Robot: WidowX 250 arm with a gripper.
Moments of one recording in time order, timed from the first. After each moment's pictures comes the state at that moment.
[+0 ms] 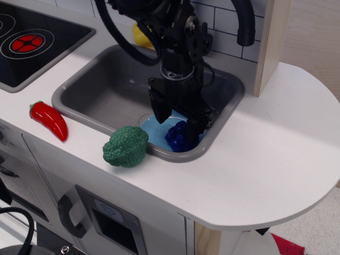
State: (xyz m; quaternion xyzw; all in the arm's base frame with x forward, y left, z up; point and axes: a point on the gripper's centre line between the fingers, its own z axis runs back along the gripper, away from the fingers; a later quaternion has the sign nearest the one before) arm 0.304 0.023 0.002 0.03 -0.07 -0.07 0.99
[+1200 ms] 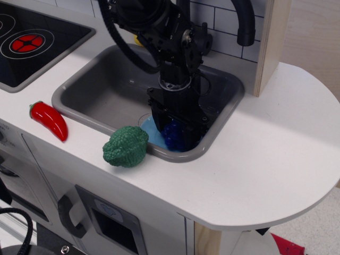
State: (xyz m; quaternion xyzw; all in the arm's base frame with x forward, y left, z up) arm 0.304 0.019 -0.013 0.02 -0.07 -0.07 0.99
